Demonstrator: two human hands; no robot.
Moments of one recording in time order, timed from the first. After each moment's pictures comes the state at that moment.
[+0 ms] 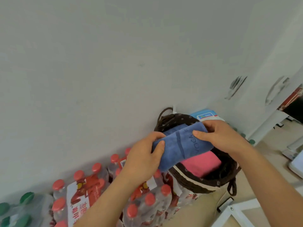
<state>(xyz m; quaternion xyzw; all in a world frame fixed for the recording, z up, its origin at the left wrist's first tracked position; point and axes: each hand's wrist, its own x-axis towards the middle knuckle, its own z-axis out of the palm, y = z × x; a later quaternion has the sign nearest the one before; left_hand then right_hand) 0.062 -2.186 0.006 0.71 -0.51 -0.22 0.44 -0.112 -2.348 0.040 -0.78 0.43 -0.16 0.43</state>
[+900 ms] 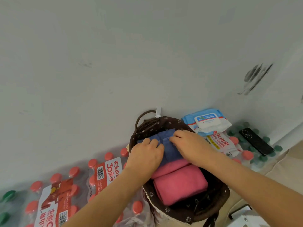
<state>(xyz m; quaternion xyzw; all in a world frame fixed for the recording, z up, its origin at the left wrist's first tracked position) 0.017 -2.321 -0.055 0.75 -0.65 0.10 -0.03 -0.099 -2.464 -0.067 -0.99 0.11 -0.06 0.02</state>
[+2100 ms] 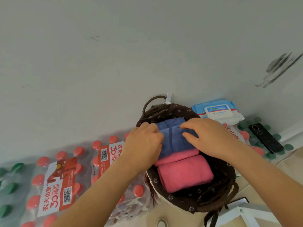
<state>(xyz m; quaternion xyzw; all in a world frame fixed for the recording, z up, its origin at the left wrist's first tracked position) 0.023 -2.301 -0.043 0.79 -0.60 0.06 0.06 -0.113 -2.462 -0.026 -0.97 0.19 -0.02 0.13</state>
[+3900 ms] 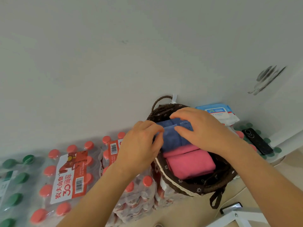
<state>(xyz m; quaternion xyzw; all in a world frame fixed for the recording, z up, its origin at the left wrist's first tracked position) 0.011 -2.237 -0.015 0.79 -0.52 0.05 0.32 -0.104 -2.395 0.026 -0.96 0.15 -0.11 0.22</state>
